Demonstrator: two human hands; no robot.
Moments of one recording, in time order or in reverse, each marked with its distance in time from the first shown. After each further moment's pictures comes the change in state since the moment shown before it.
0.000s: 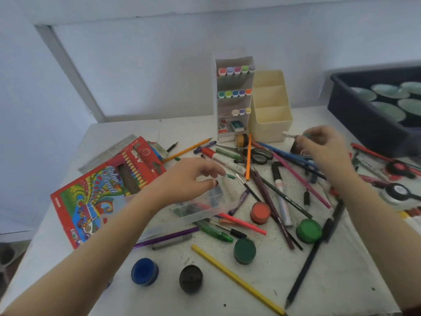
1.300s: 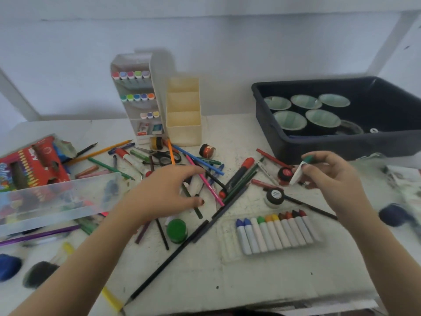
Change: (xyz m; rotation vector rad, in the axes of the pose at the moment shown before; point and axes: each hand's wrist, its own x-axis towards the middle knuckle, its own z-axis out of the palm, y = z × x) left_hand 0.067 0.164 0.105 0.273 0.013 -0.095; right_hand 0.004 0.078 -0.212 0.171 -0.122 0.026
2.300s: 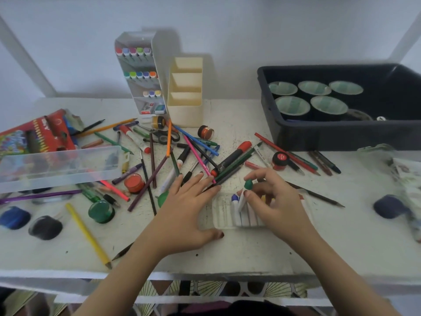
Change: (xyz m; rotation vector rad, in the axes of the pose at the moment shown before) left_hand -0.036 0.042 0.099 0.116 0.161 0.043; right_hand -0.056 0.028 0.033 -0.130 -0.379 -0.265
